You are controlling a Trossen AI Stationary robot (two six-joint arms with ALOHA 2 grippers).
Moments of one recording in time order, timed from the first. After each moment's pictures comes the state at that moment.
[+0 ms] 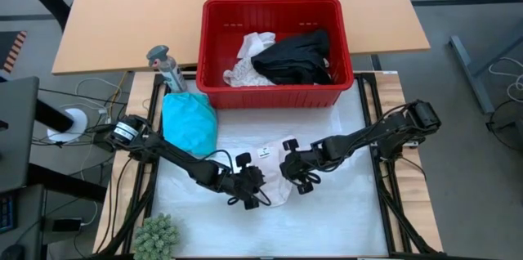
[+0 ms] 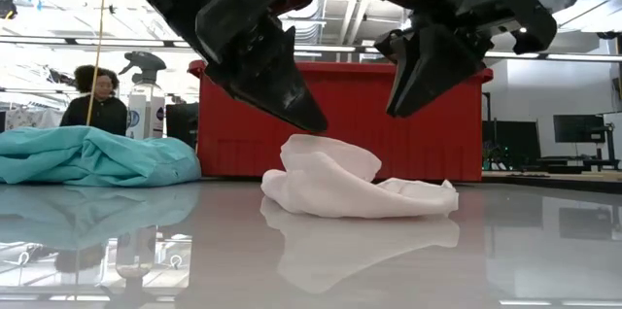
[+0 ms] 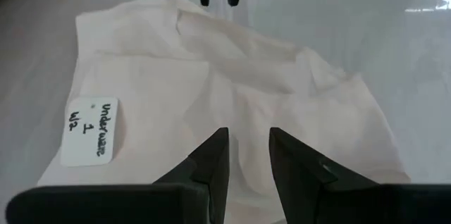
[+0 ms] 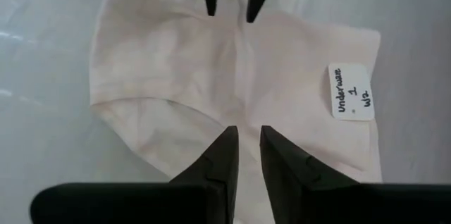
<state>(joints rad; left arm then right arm) -0.38 1.83 1.05 0.02 -0.48 -0.35 0.26 1.61 1.03 -0.39 0.13 -0.12</state>
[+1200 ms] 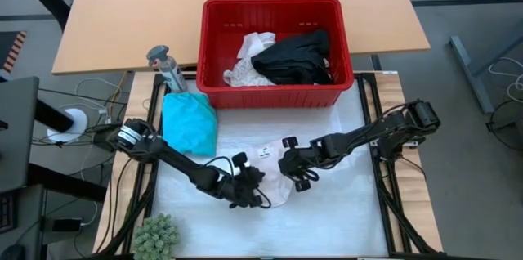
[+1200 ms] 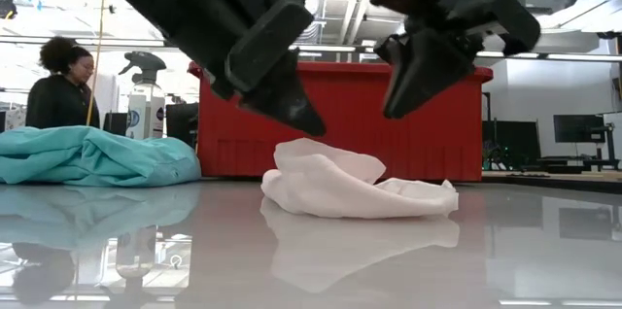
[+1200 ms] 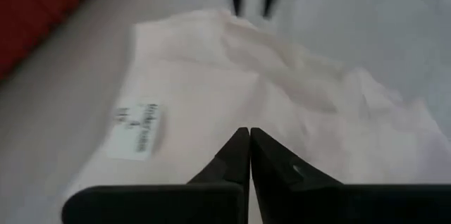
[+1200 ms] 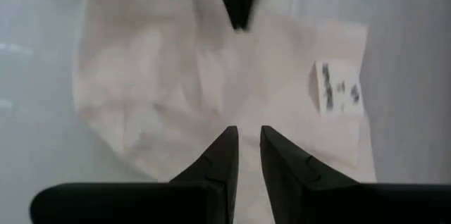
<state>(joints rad) -0.42 1.88 1.06 0.06 -0.74 -0.42 0.24 1.61 1.03 -0.35 0.13 -0.10</state>
